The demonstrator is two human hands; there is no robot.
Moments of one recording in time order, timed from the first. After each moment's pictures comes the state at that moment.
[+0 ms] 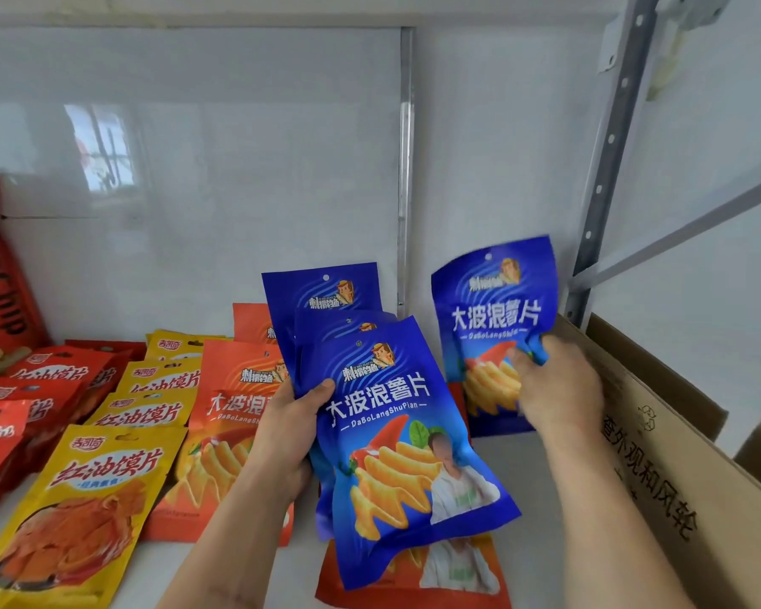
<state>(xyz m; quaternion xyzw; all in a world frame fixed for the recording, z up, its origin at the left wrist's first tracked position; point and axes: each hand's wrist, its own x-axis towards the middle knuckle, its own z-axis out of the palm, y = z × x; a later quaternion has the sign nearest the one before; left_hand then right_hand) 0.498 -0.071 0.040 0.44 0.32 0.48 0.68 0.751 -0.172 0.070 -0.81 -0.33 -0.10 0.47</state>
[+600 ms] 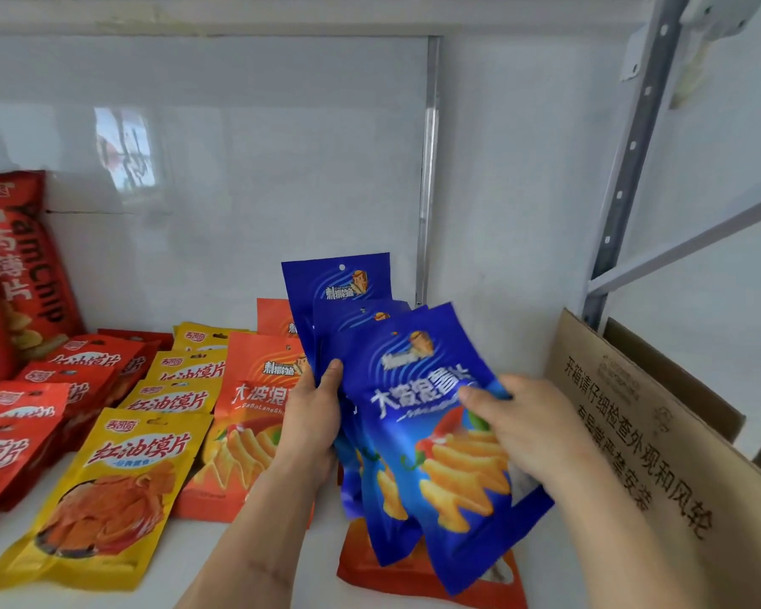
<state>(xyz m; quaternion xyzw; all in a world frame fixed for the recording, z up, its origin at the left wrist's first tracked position) 0.503 -0.078 0.045 0.44 0.32 0.52 0.66 0.677 -0.210 0.087 -0.79 -0.45 0.13 0.40</state>
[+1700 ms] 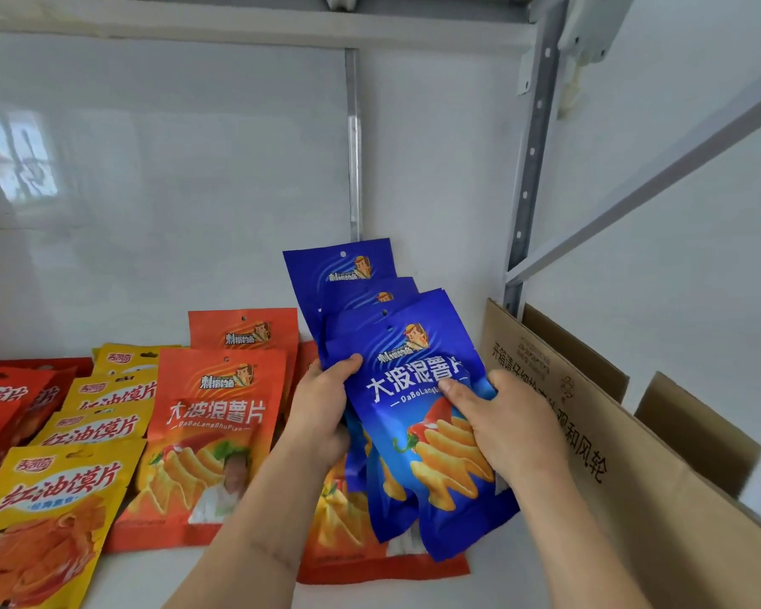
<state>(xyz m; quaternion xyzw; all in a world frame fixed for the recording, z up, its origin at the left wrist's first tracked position) 0.554 -0.114 0.074 0.39 0.27 0.42 0.78 0.685 -0.248 0.076 -0.84 -0.35 0.00 0.41</state>
